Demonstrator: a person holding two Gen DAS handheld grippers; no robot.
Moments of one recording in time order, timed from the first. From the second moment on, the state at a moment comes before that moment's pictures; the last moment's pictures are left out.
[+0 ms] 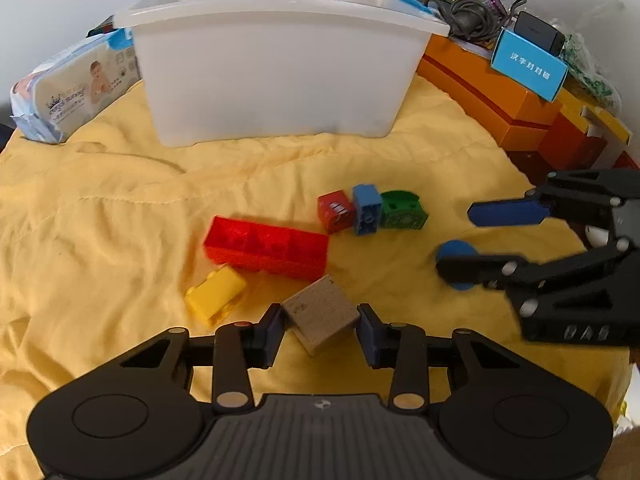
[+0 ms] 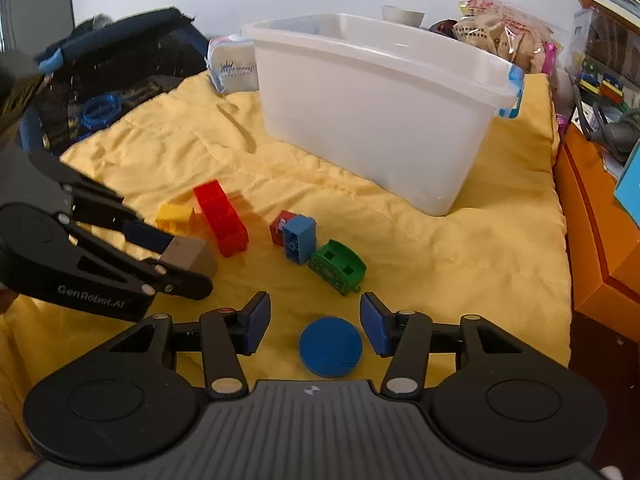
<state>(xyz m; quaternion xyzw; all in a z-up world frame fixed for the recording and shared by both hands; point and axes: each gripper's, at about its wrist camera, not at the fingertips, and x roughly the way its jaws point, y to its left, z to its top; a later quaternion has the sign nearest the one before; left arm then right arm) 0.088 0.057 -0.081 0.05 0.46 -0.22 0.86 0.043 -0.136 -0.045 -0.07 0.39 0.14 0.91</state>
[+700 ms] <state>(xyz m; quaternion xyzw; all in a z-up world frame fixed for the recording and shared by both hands) 0.076 0.091 -0.083 0.06 0.45 -0.27 0.85 0.104 -0.098 -0.068 -0.09 0.41 0.12 0.90</state>
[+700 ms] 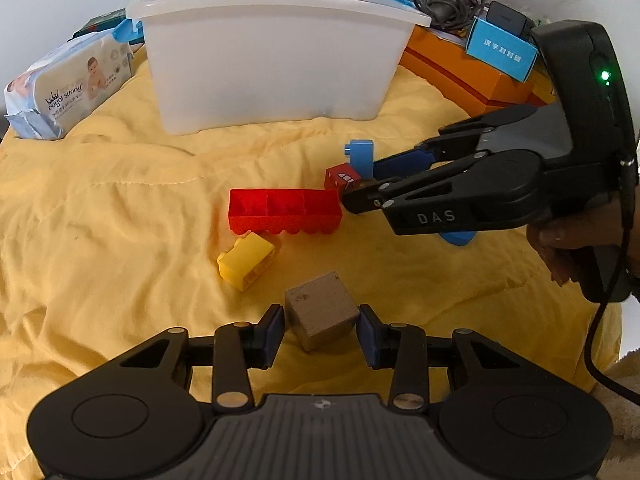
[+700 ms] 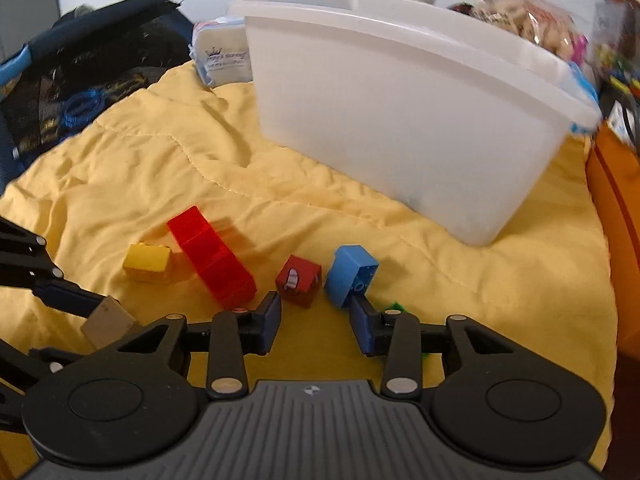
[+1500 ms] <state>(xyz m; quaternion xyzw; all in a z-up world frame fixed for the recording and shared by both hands) 0.080 0.093 -0.087 0.07 0.45 -0.28 0.85 0.107 -0.084 -0.070 -0.09 0.41 0.13 0.90</state>
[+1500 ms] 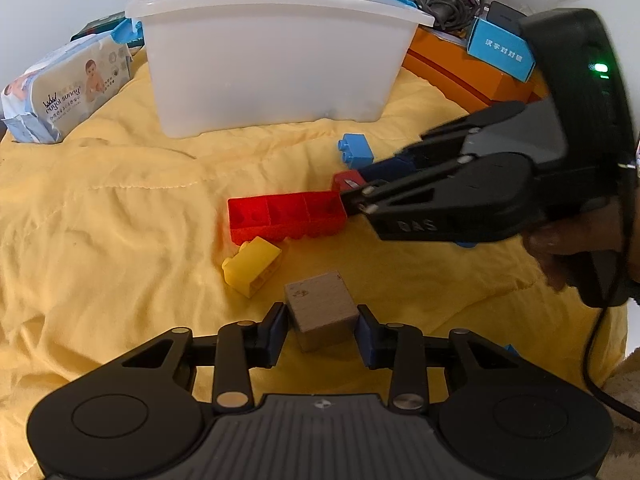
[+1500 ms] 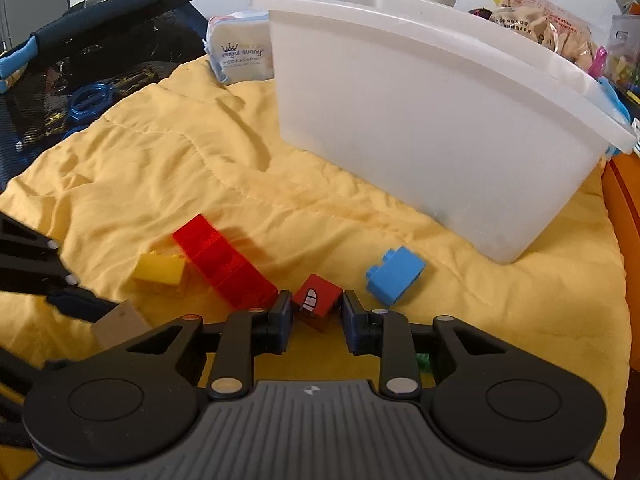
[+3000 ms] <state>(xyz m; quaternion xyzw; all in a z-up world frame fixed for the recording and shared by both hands) 0.233 0.077 0.045 0.05 0.26 -0.24 0.94 0.195 -0.158 0.033 -0.02 0.32 -0.02 0.95</state>
